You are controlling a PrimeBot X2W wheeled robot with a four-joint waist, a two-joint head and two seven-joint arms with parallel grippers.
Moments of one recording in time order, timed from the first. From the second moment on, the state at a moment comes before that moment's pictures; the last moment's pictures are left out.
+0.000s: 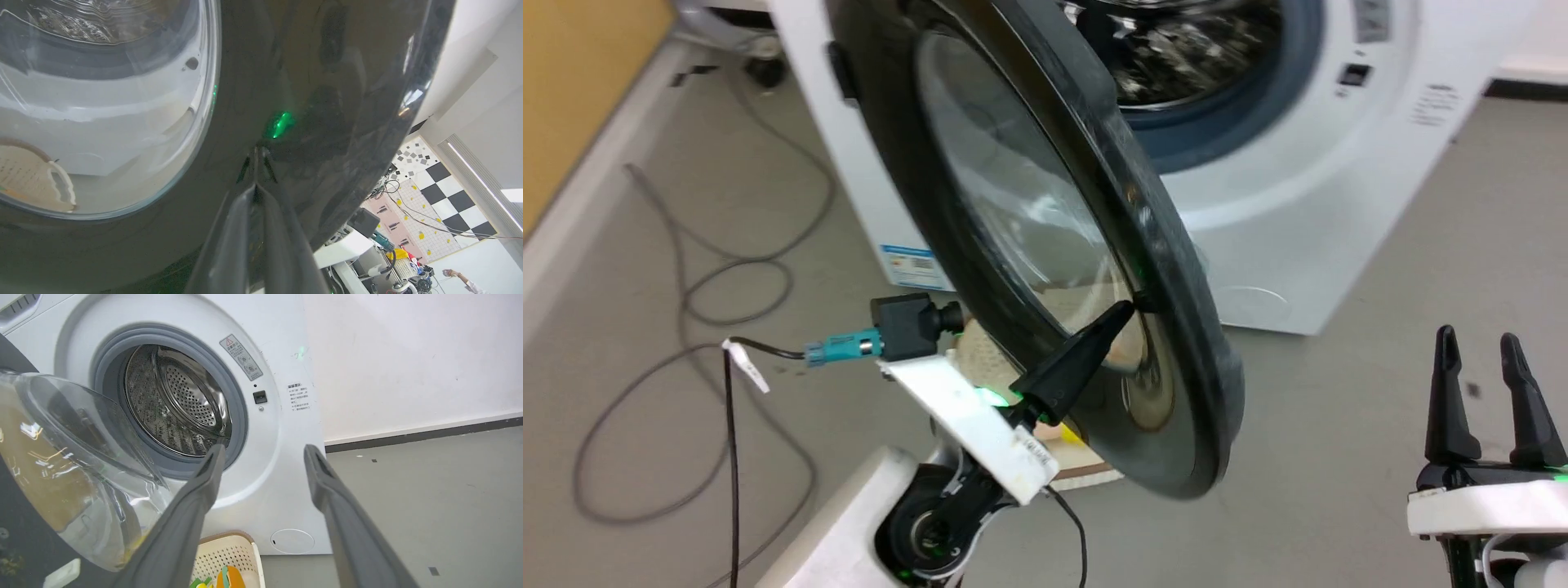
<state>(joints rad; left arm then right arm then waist) -0.43 0.24 -0.61 0.00 -1.34 -0.13 0.10 -0.08 -0.05 -0.17 0.06 0.28 0.13 -0.26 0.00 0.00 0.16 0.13</state>
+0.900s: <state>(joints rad) -0.53 0.36 -0.61 0.28 -1.03 -0.03 -0.26 -0.06 -0.05 -0.19 0.02 0.29 0.13 -0.26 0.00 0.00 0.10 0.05</state>
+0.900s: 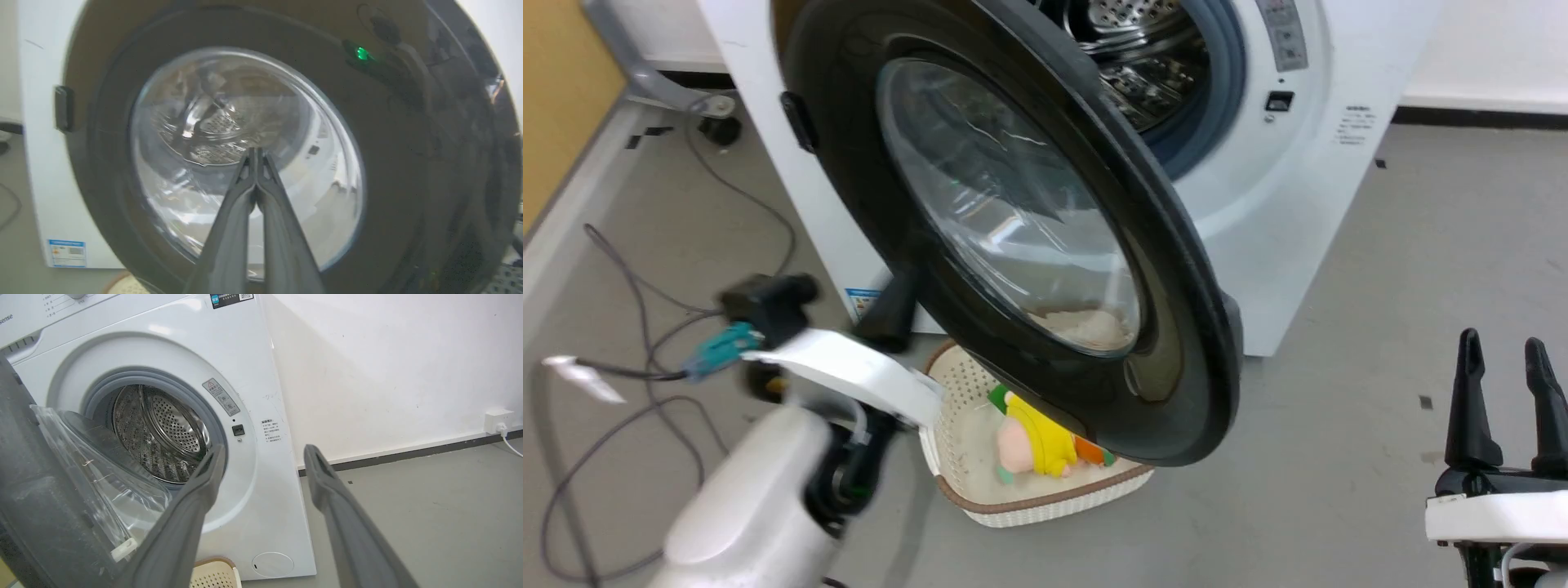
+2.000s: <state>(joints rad) -0.06 0.22 -0.14 0.05 -0.20 0.29 -0.26 -0.21 -0.07 0.12 -0.29 0.22 0.13 -0.26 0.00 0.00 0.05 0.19</state>
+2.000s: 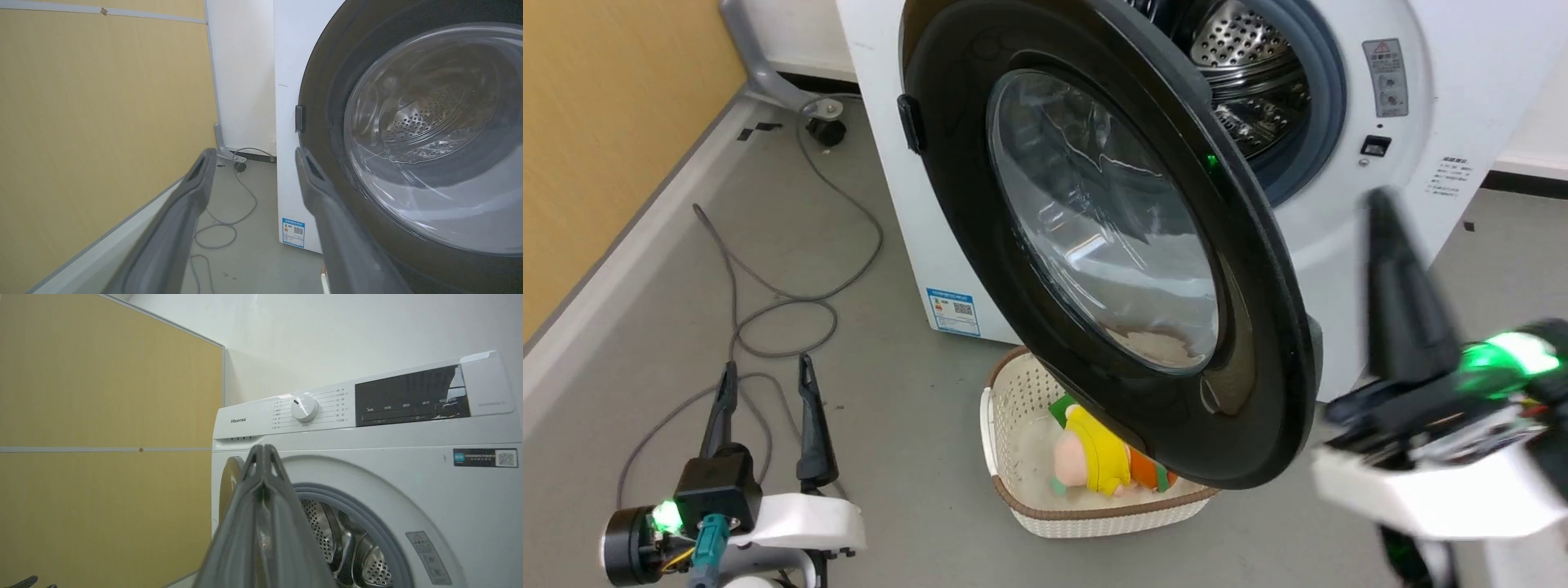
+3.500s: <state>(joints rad) -0.18 0.06 -0.09 0.04 -0.09 0.16 -0.26 -0.47 -0.37 0.17 0.28 0.33 0.13 -0.26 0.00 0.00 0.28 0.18</state>
